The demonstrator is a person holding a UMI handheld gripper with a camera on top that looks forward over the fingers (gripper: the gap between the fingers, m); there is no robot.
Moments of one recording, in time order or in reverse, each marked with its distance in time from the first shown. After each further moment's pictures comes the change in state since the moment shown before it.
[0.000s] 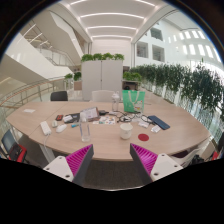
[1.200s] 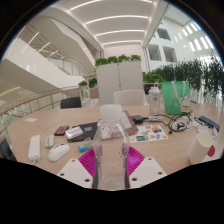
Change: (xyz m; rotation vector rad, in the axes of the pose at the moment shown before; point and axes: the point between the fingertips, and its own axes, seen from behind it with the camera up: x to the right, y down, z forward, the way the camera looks) arm -0.205 -0.006 0.425 0.114 -0.212 0.061
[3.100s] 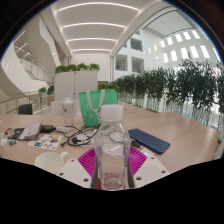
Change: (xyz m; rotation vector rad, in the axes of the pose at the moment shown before) arm 0.469 -0.042 -0.088 0.101 0.413 -0.020
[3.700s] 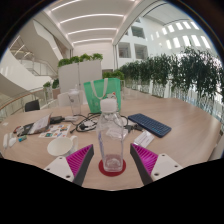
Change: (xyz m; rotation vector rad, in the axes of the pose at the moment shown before) arm -0.005 0.030 -0.064 -0.144 -0.083 0.057
